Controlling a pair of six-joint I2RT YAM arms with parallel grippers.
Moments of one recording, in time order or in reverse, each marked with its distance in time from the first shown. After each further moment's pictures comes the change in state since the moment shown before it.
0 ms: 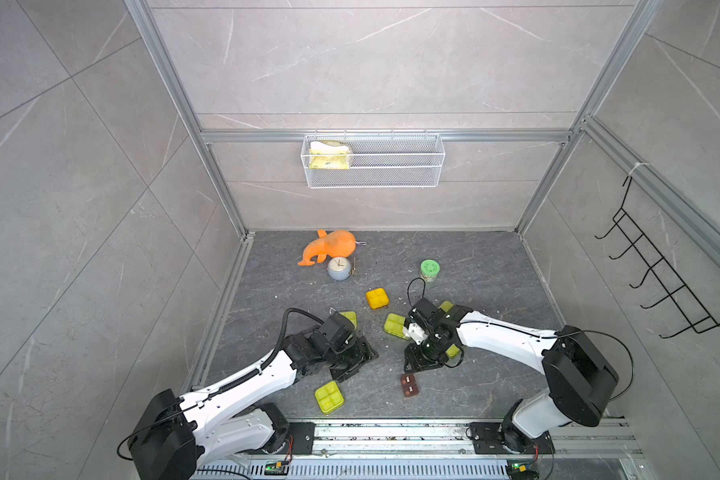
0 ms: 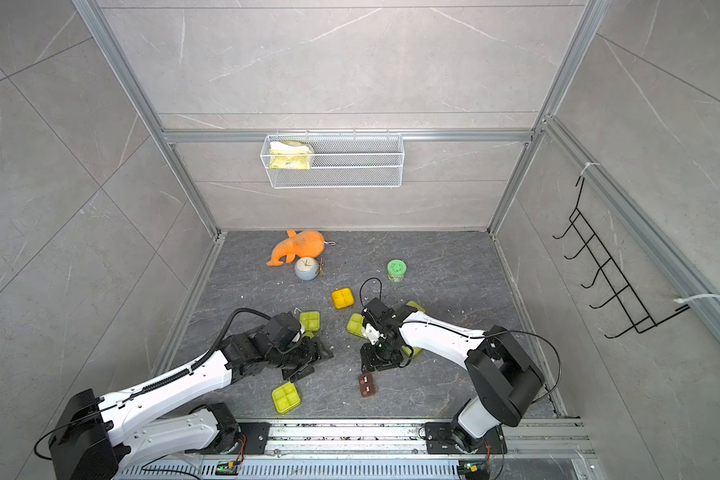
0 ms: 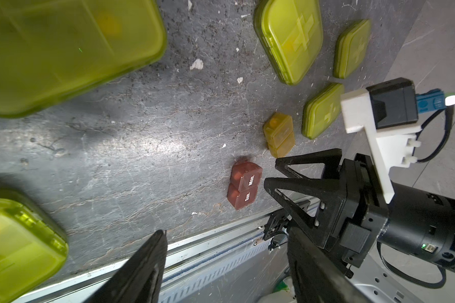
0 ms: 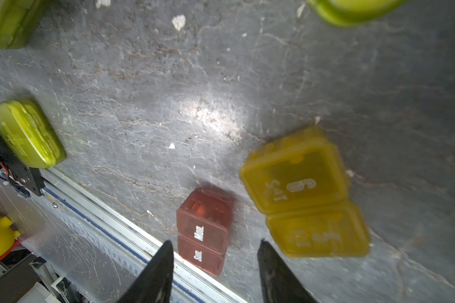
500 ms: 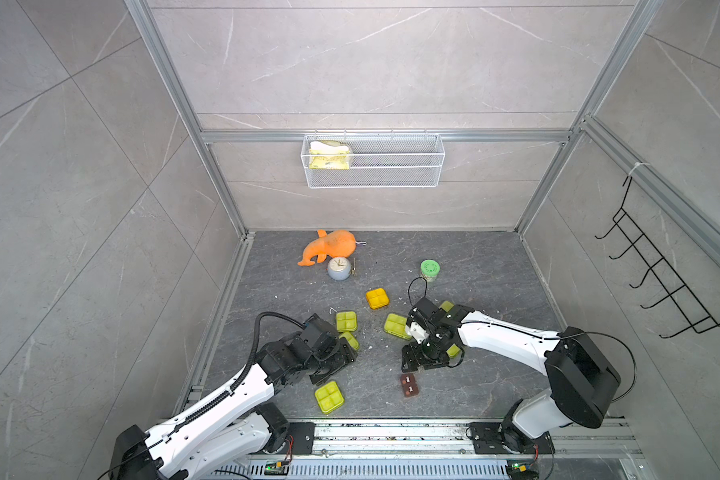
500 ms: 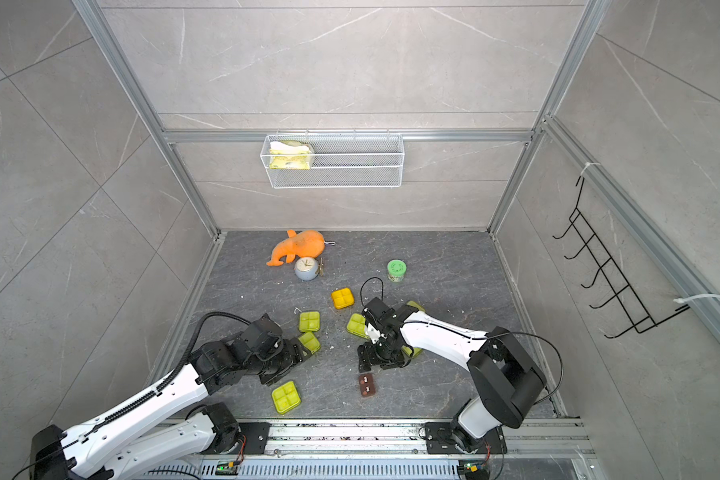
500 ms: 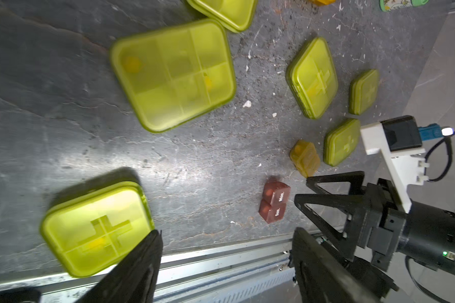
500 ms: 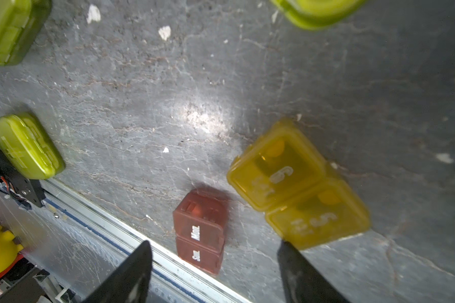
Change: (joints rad) left arm 0.043 -0.196 0.011 -0.262 -0.194 0.053; right arm 0.000 -0.018 0.008 -0.014 0.042 0.057
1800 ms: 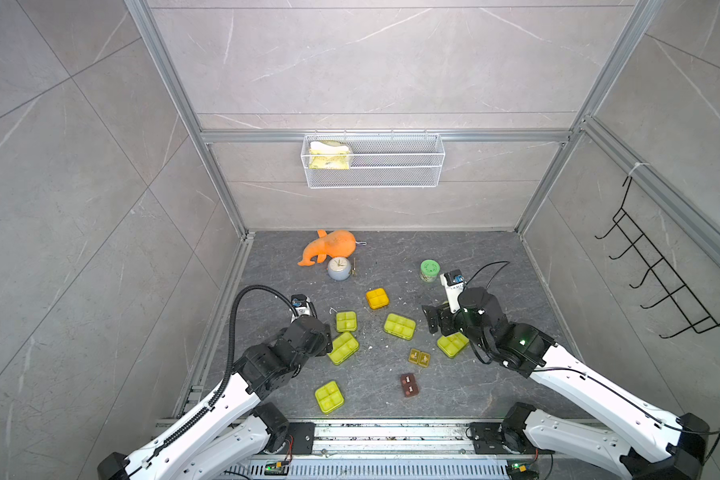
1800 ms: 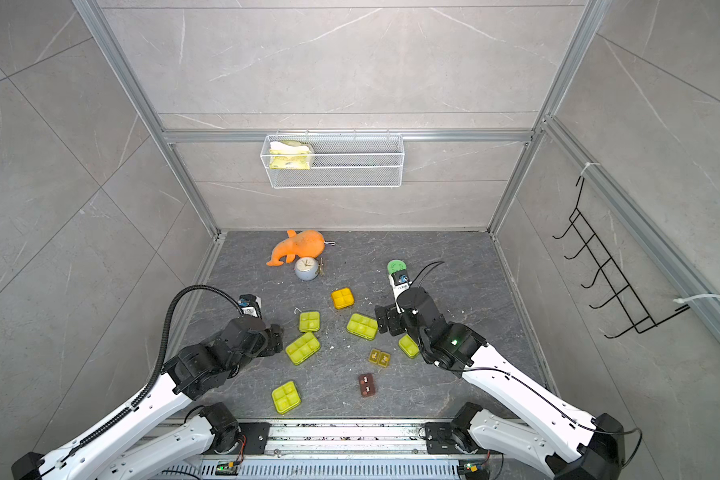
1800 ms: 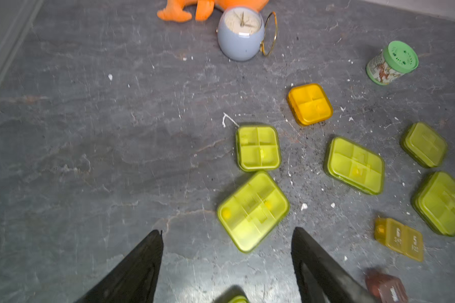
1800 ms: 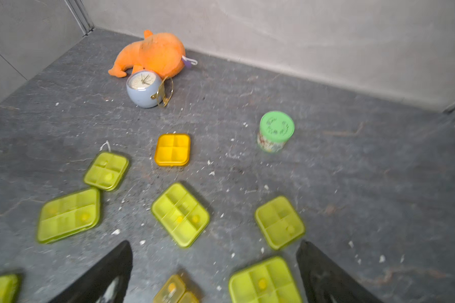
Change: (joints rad) left arm 0.070 -0.105 0.031 0.053 -0.520 0.601; right arm -0.006 -0.551 -0.094 0.372 0.679 -0.340
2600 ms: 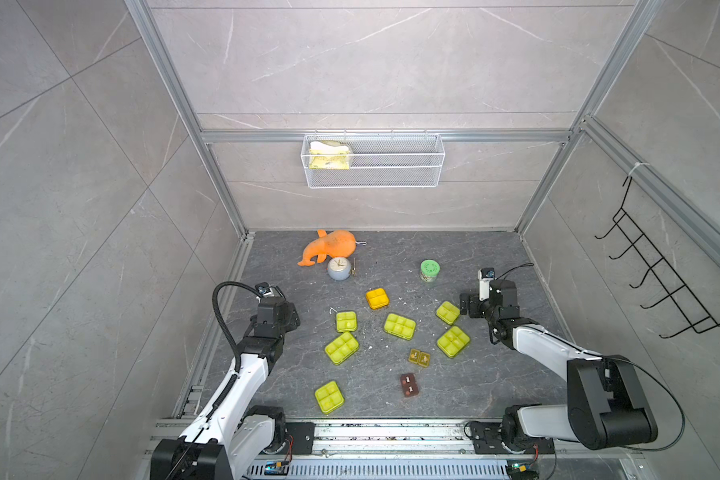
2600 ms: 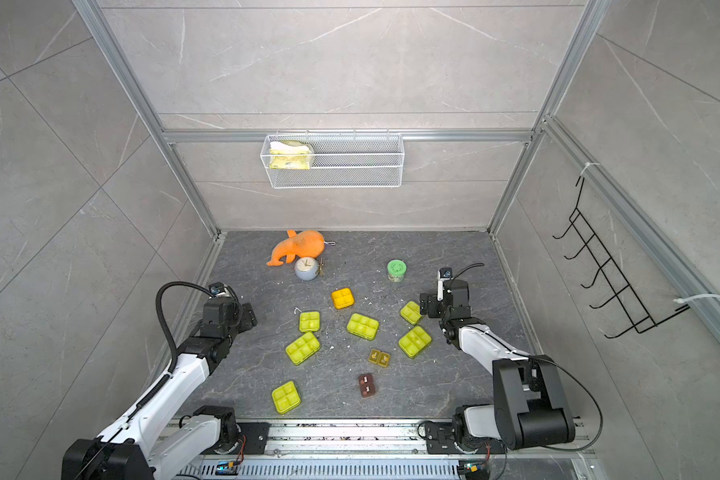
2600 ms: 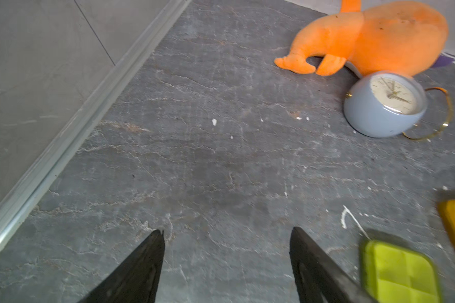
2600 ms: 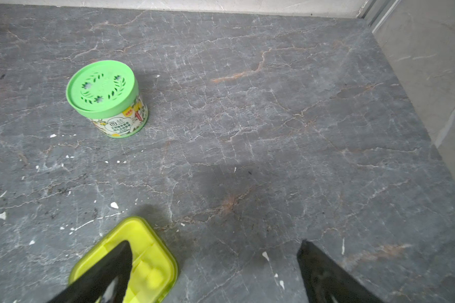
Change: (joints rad) left arm 0.629 0.225 -0.214 0.555 0.137 0.304; right arm -0.656 0.389 -0.275 0.600 -0.277 -0.129
